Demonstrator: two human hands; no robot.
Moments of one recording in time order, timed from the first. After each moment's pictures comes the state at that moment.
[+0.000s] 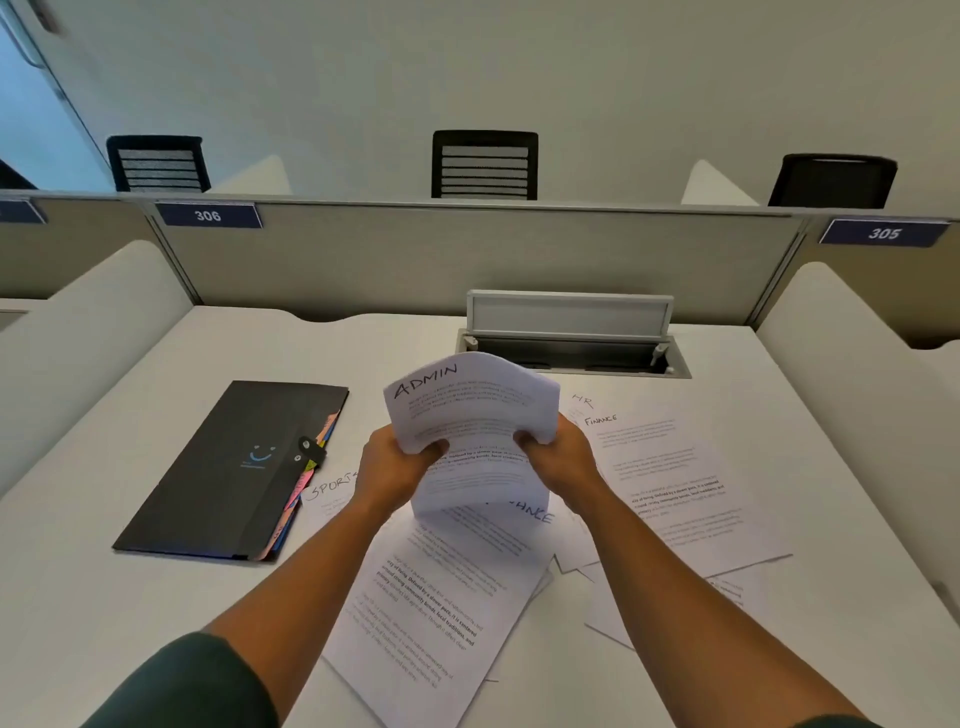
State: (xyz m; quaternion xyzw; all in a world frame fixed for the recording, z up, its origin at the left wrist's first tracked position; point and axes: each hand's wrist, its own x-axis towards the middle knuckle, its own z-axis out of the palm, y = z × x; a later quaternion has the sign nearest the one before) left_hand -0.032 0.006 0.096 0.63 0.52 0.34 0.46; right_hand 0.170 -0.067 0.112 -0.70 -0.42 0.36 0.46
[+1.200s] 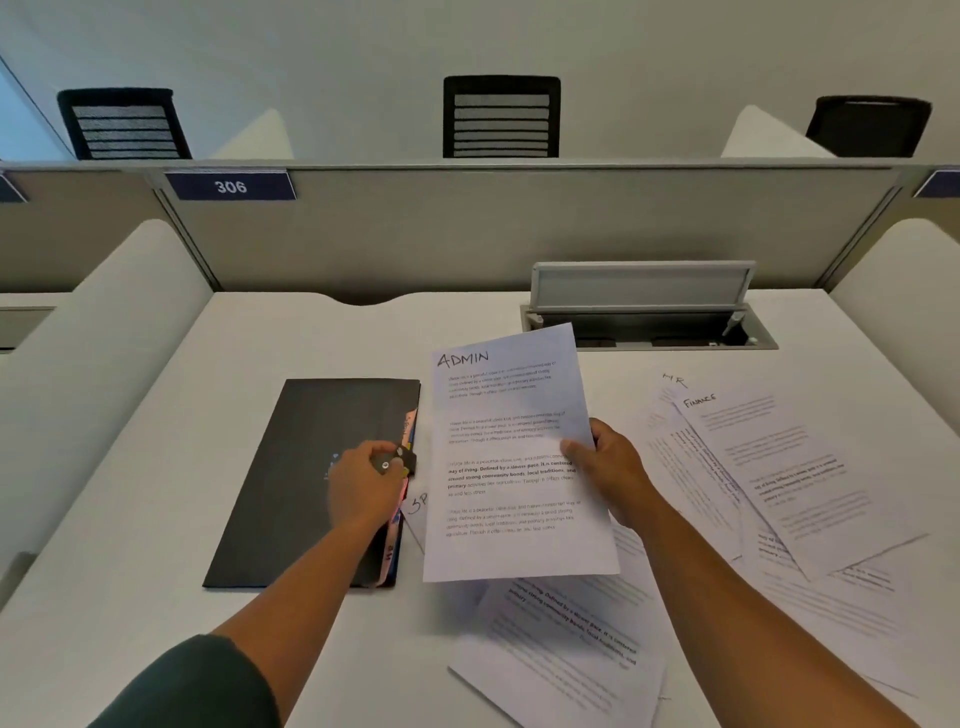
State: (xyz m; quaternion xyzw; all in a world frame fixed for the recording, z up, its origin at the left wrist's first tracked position) left_hand -0.204 0.114 0.032 0.64 0.66 0.23 0.31; right_hand 0.068 0.000 0.068 -0.72 -0.30 0.41 0.46
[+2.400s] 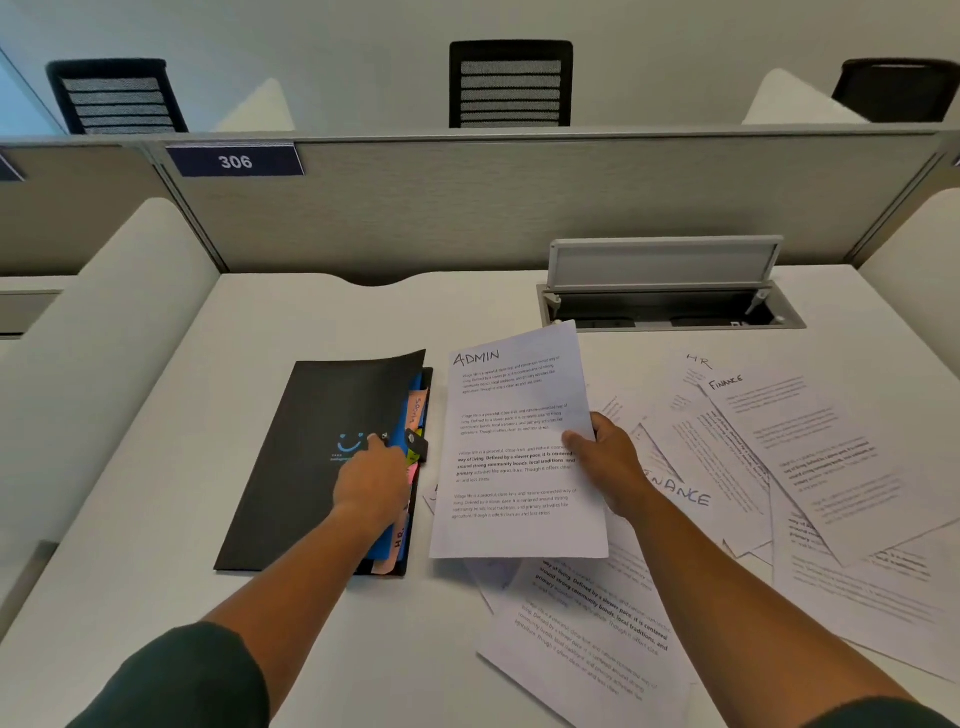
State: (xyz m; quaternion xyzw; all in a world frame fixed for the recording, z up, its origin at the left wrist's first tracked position) left_hand -0.224 0.127 0.036 0.82 0.55 -0.15 0.04; right_hand 0.036 0.021 0.045 -0.74 -0.26 0.42 0.46
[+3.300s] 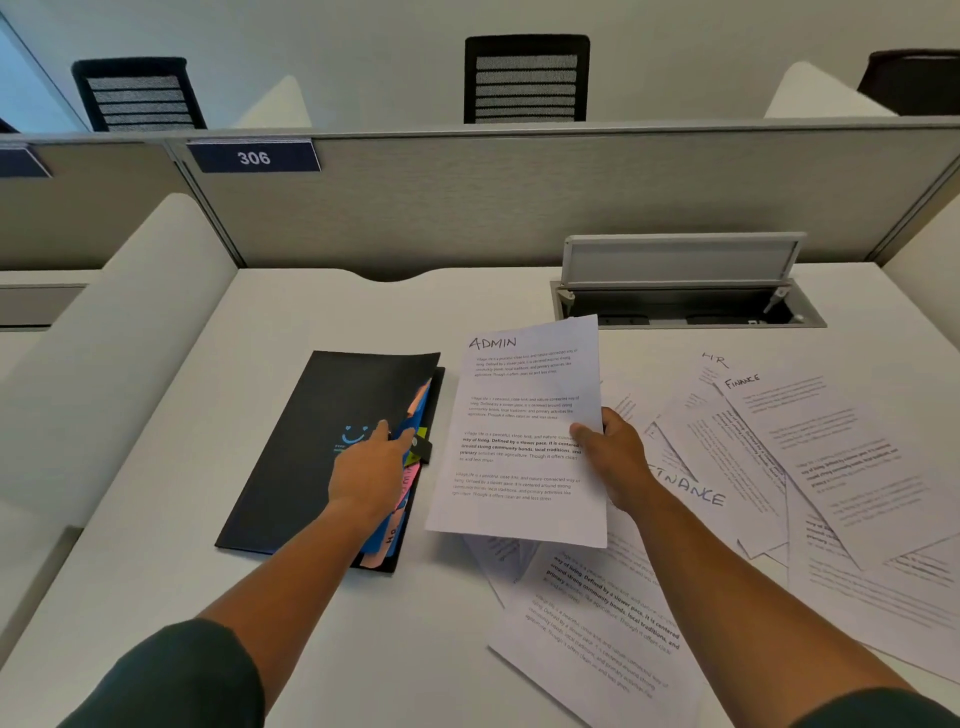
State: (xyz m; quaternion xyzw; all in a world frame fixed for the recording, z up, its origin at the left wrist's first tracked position) left_hand -0.246 0.134 0.037 0.84 0.53 -0.13 0.01; right_hand 0.028 0.030 0.042 -0.73 -0.22 0.43 0.50
